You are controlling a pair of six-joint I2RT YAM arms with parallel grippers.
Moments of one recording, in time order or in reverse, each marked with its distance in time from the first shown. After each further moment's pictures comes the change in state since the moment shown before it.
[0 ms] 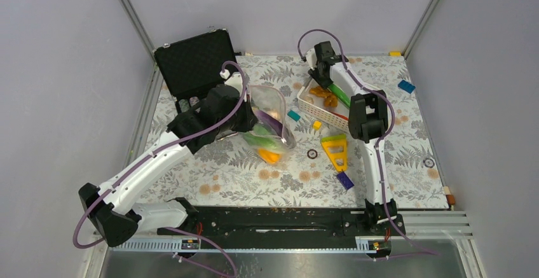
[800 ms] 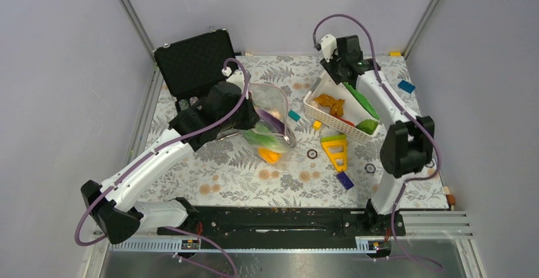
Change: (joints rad) left arm 0.000 0.031 0.034 -0.001 0.004 -0.002; right arm -0.001 -0.602 -0.523 0.166 -0.070 -0.003
